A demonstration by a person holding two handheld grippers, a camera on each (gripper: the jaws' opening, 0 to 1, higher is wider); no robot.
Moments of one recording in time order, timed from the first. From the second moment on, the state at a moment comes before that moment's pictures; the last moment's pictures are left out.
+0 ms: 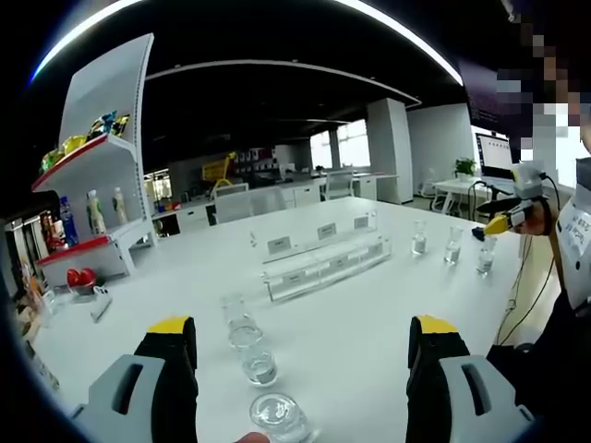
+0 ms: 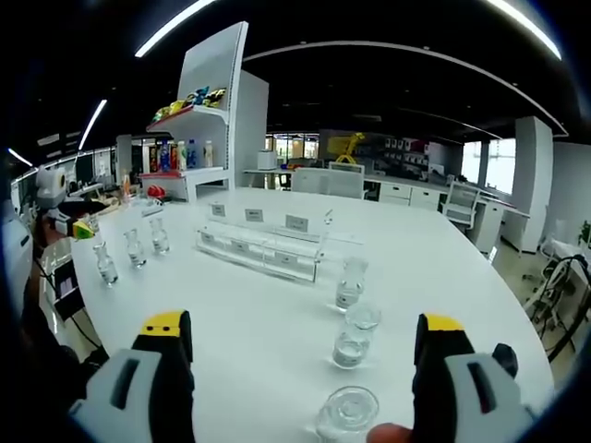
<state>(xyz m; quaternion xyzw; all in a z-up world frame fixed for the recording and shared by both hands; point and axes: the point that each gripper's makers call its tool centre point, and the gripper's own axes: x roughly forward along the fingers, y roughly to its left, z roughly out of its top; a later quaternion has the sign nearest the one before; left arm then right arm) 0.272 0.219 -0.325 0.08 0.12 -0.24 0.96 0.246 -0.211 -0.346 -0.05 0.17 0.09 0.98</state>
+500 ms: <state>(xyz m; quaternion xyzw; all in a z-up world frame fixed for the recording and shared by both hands) 0.272 0.213 -0.325 0.08 0.12 -0.24 0.96 0.219 -0.220 -0.385 -0.05 0.21 0.08 0.97</state>
